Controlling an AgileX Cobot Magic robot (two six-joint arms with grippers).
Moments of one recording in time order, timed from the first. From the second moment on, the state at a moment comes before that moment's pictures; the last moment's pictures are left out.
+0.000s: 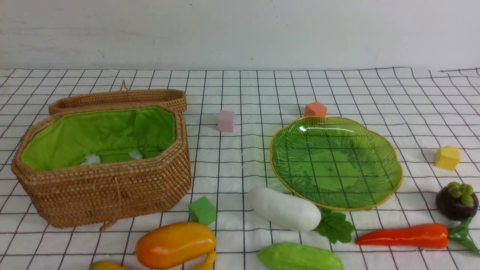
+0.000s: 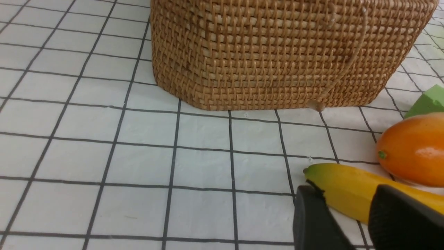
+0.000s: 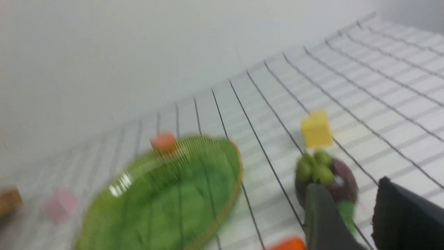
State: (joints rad) right arm -0.14 -0.01 0.03 0.32 0.06 0.09; left arm -0.13 -0.01 0.03 0.11 0.39 -0.30
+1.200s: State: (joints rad) right arm 0.01 1.09 -0.91 0.08 0.79 -0.09; left arm -0.01 -0.01 0.03 0.11 0.39 -0.30
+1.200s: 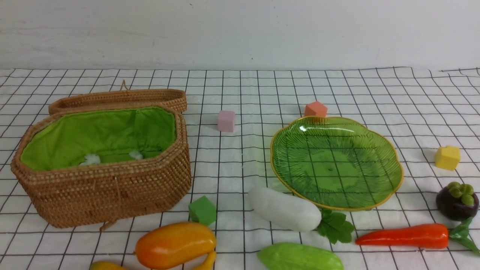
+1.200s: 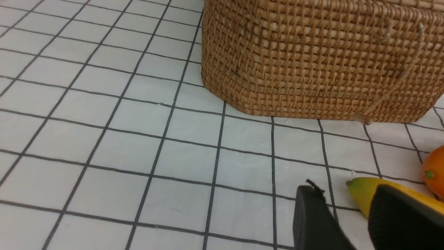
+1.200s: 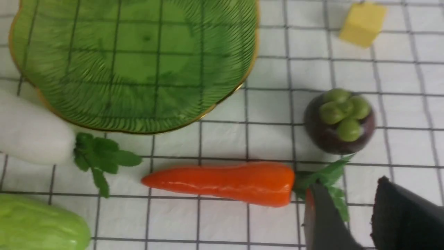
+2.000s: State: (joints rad) right arm -0.19 1.79 -1.16 0.16 0.75 0.06; left arm -0.01 -0.01 0.03 0.11 0.39 -0.30
